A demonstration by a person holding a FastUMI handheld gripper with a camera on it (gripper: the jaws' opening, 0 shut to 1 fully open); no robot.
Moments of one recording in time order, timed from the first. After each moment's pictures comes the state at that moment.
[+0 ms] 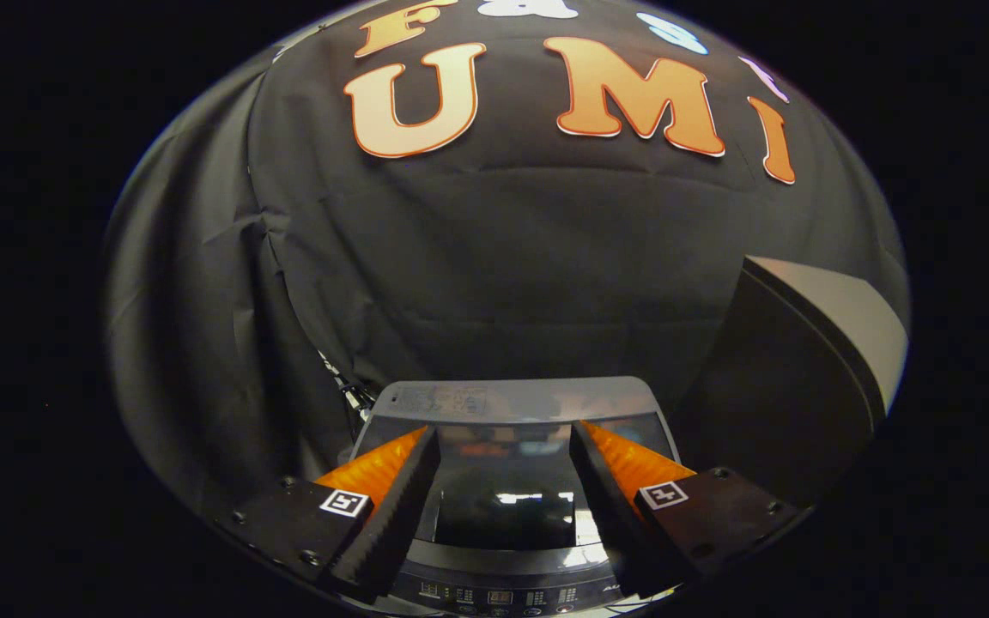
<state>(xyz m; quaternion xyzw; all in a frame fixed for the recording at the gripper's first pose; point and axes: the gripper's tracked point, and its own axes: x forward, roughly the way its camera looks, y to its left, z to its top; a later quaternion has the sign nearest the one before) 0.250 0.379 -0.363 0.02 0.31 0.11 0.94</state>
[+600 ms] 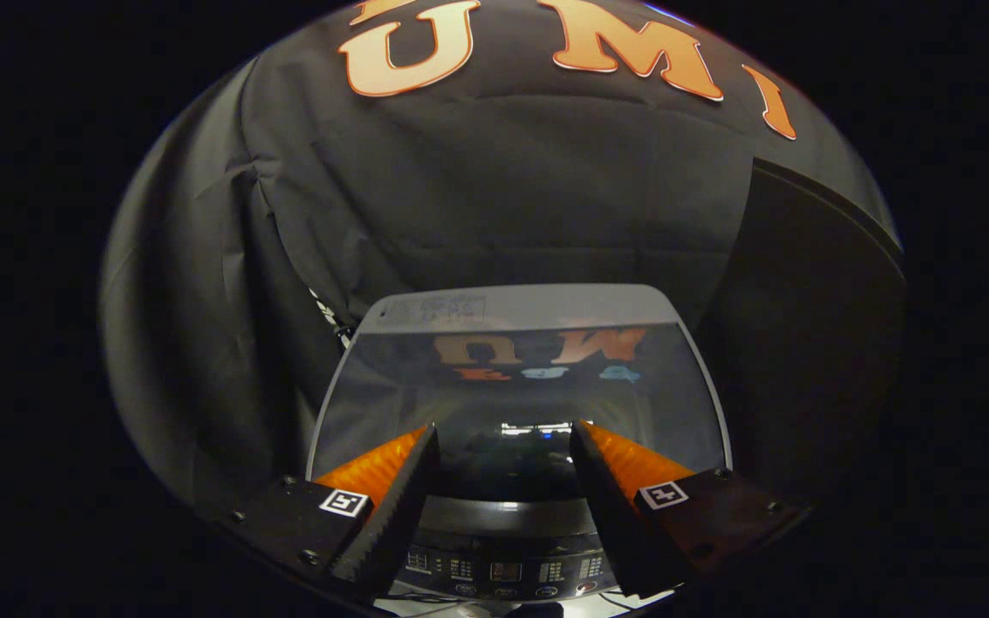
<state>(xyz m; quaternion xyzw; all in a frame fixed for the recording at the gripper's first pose) 0.206 0.382 -0.450 0.01 0.41 0.11 0.91</state>
